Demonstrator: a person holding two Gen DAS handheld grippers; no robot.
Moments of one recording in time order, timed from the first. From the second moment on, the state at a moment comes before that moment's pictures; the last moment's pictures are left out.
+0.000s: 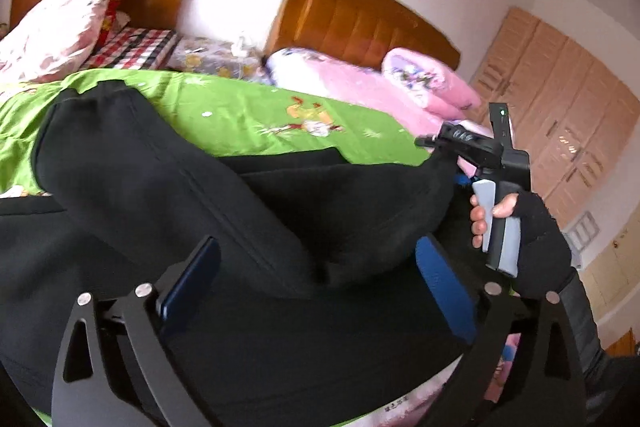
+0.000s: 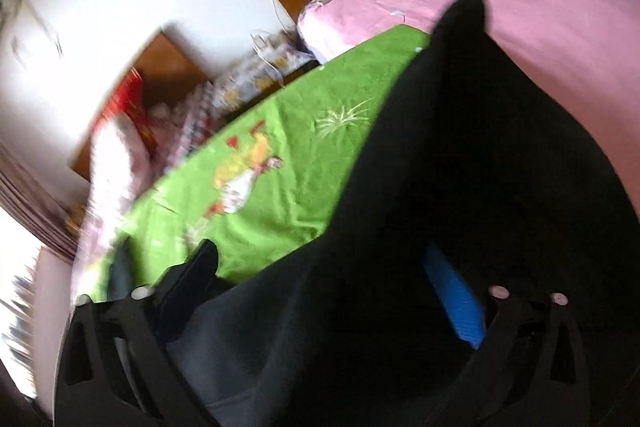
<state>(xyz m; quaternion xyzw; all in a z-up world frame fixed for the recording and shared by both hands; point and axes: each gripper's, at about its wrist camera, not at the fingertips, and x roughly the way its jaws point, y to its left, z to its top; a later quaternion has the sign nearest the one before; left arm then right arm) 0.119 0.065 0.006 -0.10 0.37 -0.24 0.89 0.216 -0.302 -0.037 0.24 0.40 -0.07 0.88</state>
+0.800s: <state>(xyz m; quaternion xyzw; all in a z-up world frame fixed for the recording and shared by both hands) 0.166 0.041 -0.021 -0.04 0.46 -0.09 0.88 0.018 -0.336 -0.073 0.33 0.27 0.05 0.90</state>
